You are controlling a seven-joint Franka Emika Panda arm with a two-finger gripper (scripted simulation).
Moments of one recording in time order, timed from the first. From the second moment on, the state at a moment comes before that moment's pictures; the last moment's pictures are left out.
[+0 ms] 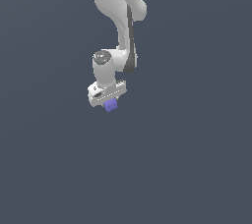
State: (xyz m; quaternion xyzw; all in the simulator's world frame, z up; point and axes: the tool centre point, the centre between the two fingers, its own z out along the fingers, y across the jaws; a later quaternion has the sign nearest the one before) arm -0.120 -0.091 0.043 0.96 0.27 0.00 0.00
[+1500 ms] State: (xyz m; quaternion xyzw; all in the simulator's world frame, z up) arm 0.020 -0.085 0.139 0.96 0.27 0.00 0.00
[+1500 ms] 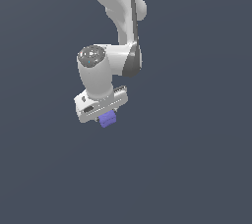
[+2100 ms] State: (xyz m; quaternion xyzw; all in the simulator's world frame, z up) arm 0.072 -0.084 0.172 0.96 0.27 0.00 0.00
